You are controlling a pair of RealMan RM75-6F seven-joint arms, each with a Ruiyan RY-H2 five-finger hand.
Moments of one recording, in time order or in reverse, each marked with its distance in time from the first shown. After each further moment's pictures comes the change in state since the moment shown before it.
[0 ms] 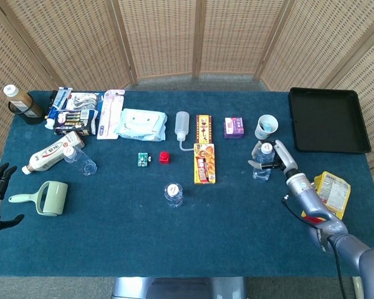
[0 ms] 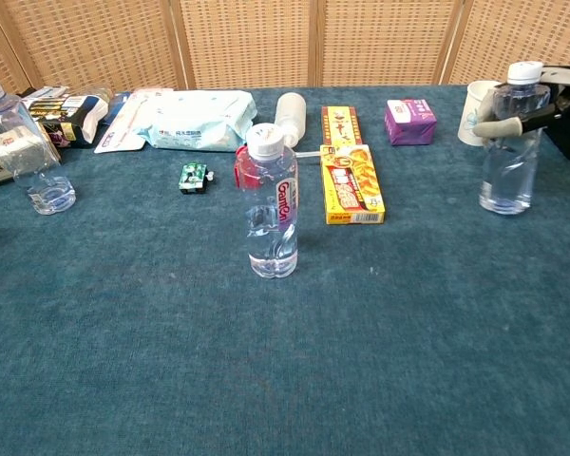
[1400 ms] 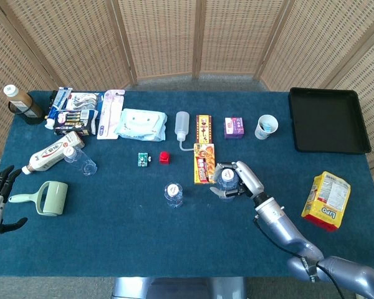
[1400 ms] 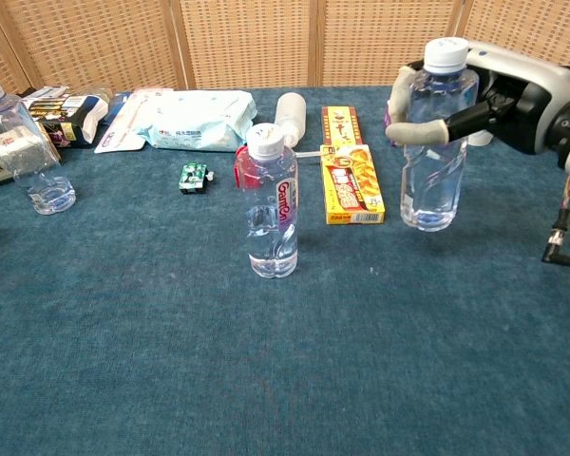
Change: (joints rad) left arm 0.002 0.014 0.023 0.000 0.047 -0.005 -0.034; right arm -0.064 0.052 0.032 -0.589 -0.019 0.250 -0.482
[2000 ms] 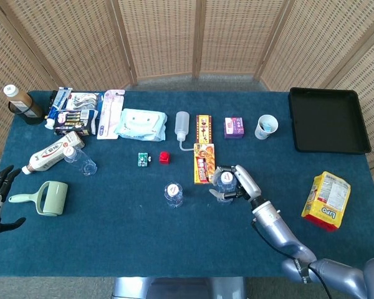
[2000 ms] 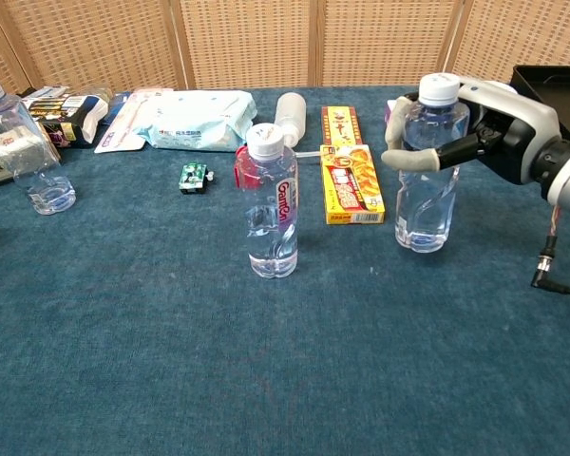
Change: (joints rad) left arm -0.009 0.023 0.007 0.017 0.016 -0.025 -0.063; right arm -0.019 -0.096 -0.018 0.114 0.008 0.013 0.043
